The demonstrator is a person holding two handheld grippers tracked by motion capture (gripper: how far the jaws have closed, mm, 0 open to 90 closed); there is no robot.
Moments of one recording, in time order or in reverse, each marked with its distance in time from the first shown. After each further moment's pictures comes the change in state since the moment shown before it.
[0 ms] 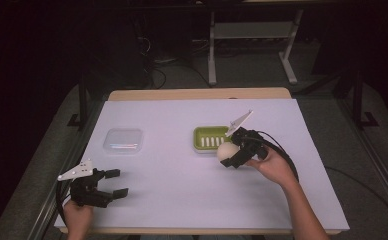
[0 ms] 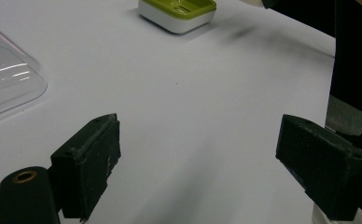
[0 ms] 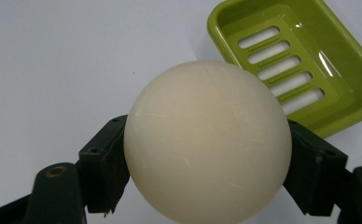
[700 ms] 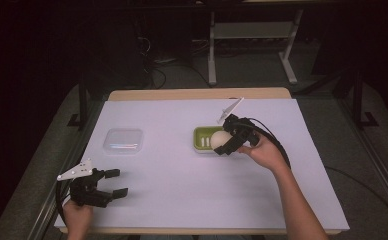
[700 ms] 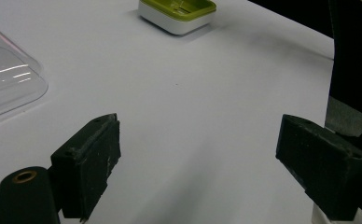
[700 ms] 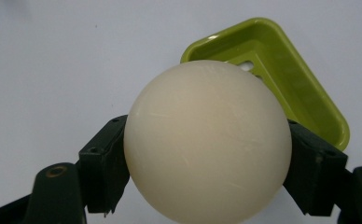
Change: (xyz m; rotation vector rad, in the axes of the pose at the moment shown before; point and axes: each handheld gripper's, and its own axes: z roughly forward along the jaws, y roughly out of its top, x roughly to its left) left arm 0.001 0.000 -0.001 -0.003 0.000 -0.003; right arm -0.020 0.034 0.004 0.011 -0.009 -0.006
